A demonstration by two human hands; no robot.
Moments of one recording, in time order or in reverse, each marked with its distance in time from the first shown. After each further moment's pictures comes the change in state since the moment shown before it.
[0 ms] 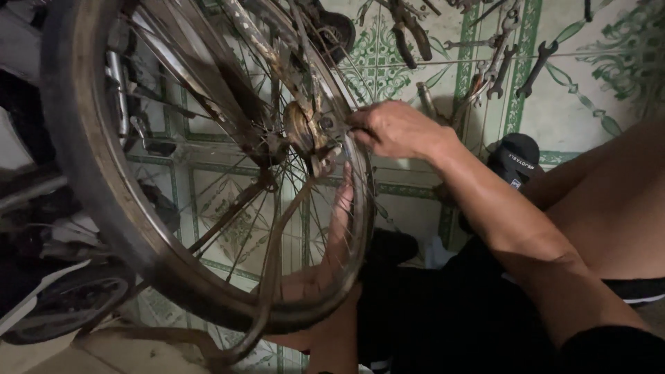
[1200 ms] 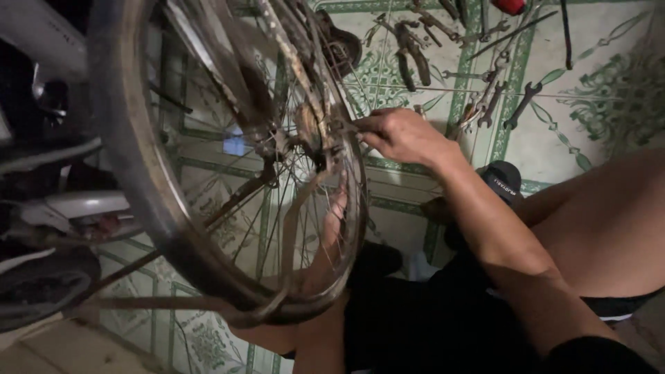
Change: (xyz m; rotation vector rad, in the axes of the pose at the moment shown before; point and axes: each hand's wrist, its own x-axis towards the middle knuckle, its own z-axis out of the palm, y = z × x) left_hand 0.024 -0.039 -0.112 0.431 -0.146 0.191; right_hand -0.003 0.006 -0.003 -0.002 0.175 -0.144
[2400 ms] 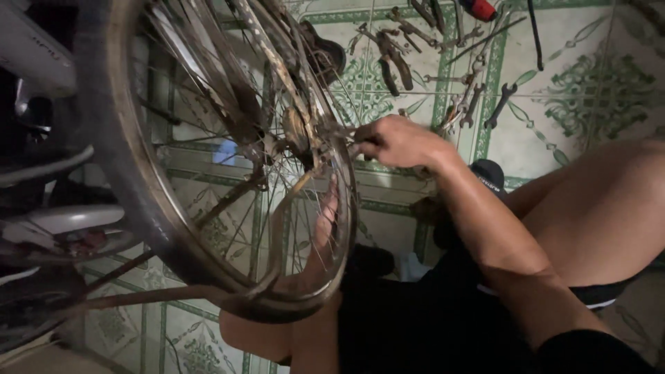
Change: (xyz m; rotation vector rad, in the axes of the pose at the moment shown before) left_hand -0.003 0.072 0.068 -0.606 0.012 -0.229; right_hand -0.018 -0.025 -0.026 0.050 -0.202 0.270
